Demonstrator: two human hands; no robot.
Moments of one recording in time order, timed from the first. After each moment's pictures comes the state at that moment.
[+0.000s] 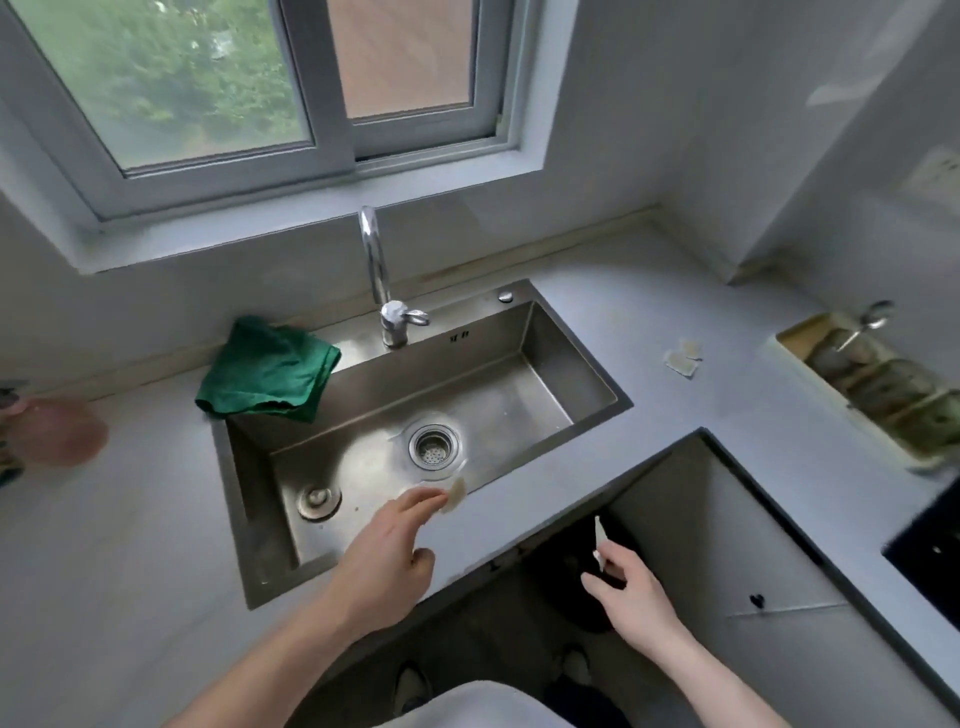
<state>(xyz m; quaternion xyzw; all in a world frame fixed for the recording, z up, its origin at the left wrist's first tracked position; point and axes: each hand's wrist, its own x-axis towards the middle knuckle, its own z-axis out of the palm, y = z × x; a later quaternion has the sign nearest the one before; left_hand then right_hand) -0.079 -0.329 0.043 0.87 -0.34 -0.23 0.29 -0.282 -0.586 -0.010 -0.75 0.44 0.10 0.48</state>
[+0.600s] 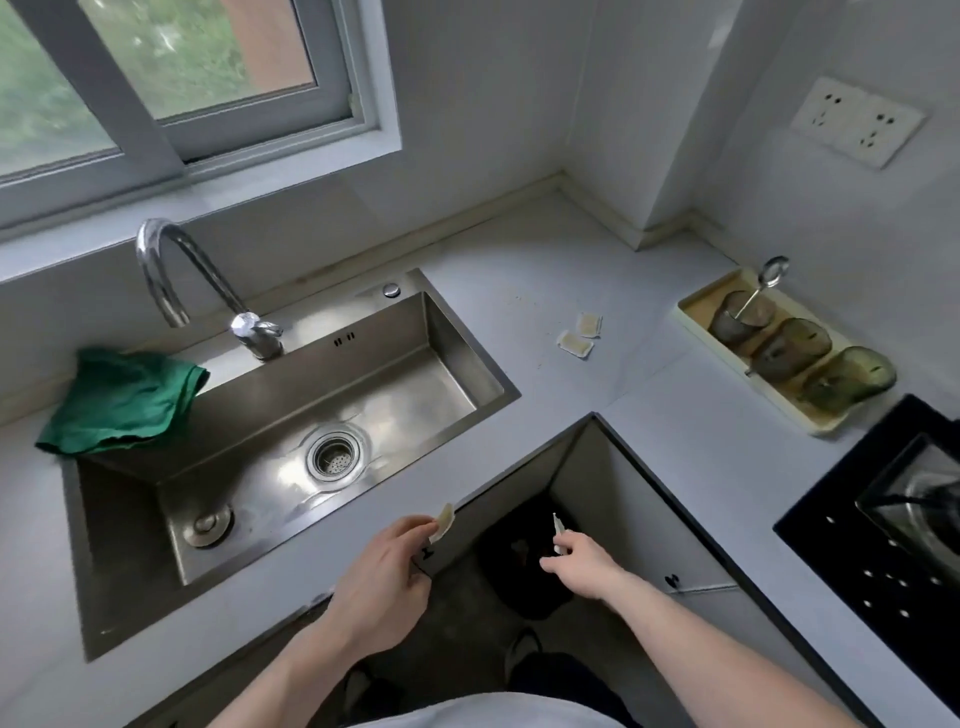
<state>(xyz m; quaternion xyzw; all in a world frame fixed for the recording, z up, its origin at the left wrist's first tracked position) -0.178 -0.521 0.021 0.87 -0.35 -0.29 0.21 -0.327 -0.772 -0.067 -0.71 0.45 0.26 0.48</state>
